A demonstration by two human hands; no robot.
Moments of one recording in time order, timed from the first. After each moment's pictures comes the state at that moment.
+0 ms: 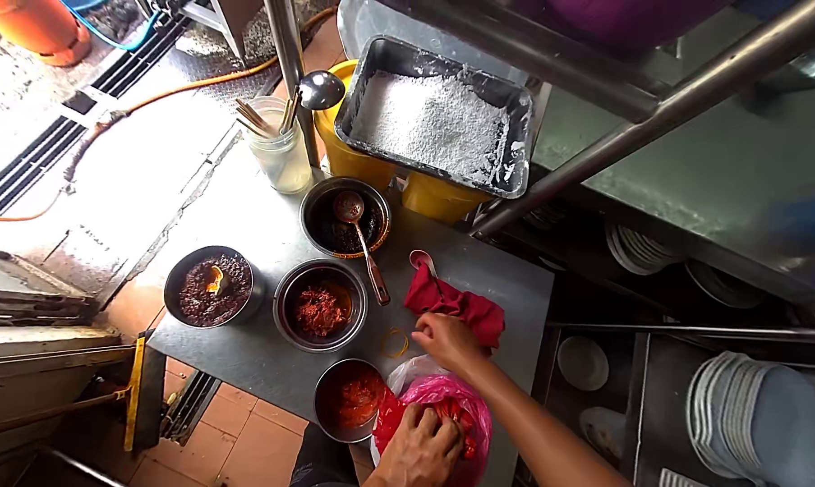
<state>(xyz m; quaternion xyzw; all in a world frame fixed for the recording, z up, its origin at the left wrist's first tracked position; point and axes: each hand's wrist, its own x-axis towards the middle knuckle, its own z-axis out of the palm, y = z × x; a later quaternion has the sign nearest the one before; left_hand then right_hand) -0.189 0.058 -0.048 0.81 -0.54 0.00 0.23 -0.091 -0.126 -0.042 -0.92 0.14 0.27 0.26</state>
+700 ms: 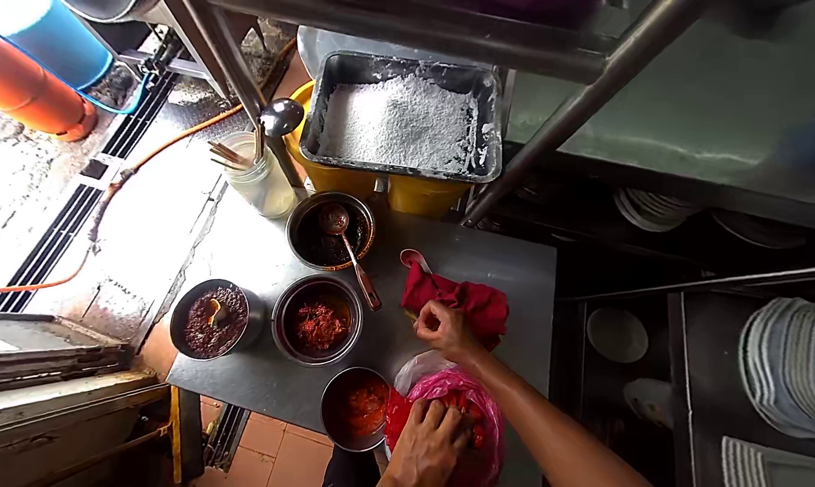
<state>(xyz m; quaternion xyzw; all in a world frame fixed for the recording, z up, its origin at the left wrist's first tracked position) -0.186 0.053 -0.059 0.81 -0.55 -0.02 0.18 -0.110 -0.137 -0.087 -0.88 0.14 0.03 0.45</state>
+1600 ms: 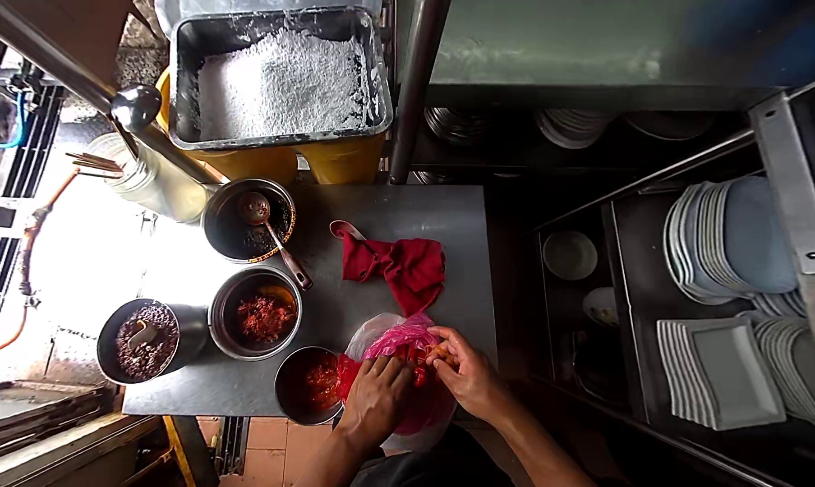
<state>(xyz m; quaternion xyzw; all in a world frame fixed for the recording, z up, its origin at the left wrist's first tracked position) -0.175 0.046 -0.062 0.79 -0.56 -0.06 0.25 -0.285 -0.132 -0.038 -0.76 0.33 0.07 0.55</state>
